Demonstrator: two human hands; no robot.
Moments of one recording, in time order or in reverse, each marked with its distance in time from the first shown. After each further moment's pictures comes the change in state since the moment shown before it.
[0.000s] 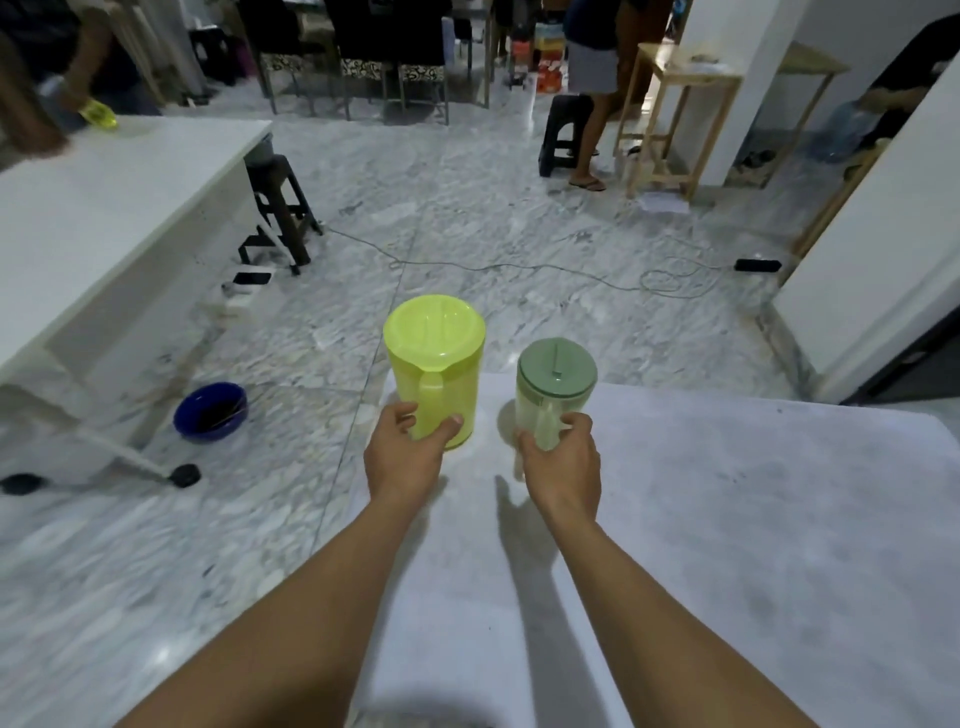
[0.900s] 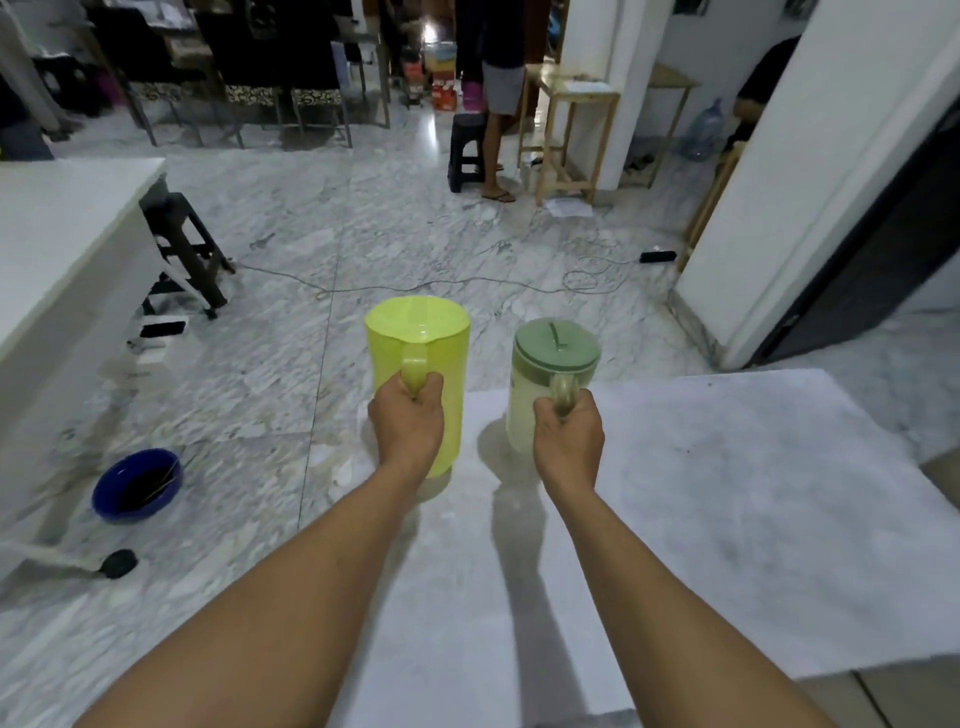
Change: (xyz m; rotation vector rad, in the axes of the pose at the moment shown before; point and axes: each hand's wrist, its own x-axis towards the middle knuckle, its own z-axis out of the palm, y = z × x) left_hand 0.031 0.068 -0.009 -0.047 -0.065 0.314; right_hand -0.011 -0.052 -0.012 0.336 0.268 0.010
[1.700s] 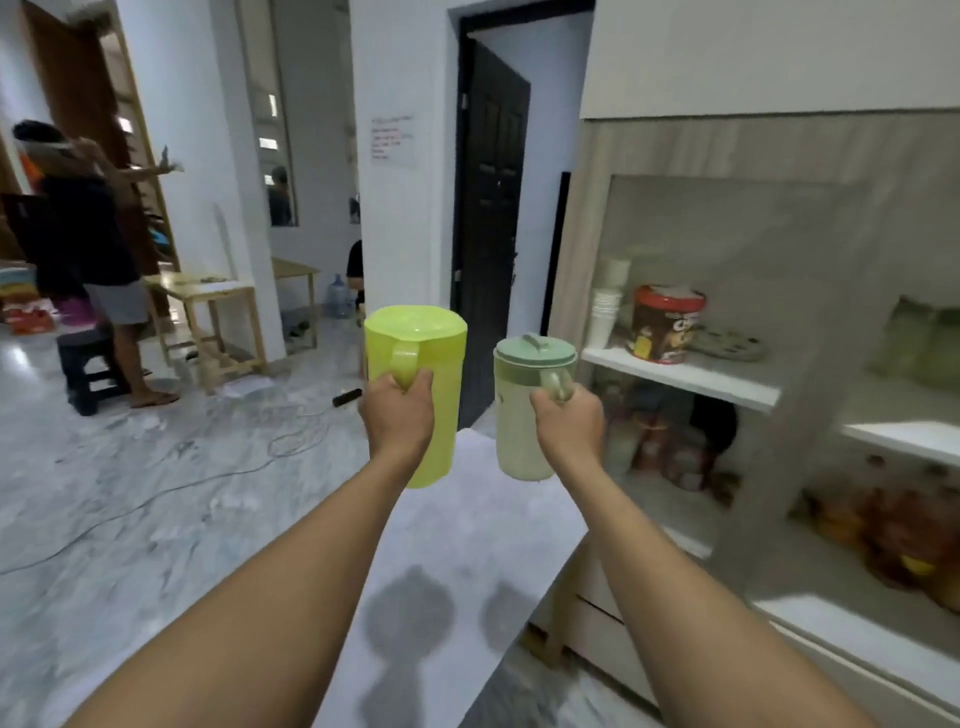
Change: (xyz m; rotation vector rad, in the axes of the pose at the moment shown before) left_hand -0.188 0.258 0.037 -0.316 -0.588 0.433; right_hand -0.125 -0.125 -0.319 0.013 0.765 -0.092
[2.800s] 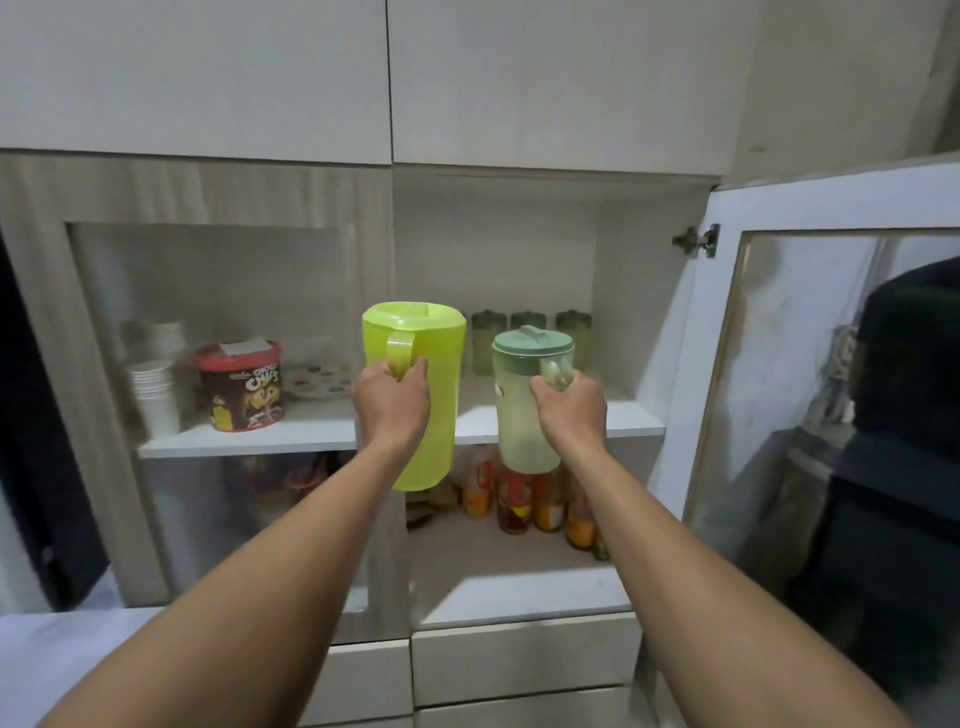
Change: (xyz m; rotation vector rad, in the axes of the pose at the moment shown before) left_hand -0.291 0.257 0.390 -0.368 -0.666 0.180; right_hand 0.110 0.087 -0.525 -0.196 0.688 0.073
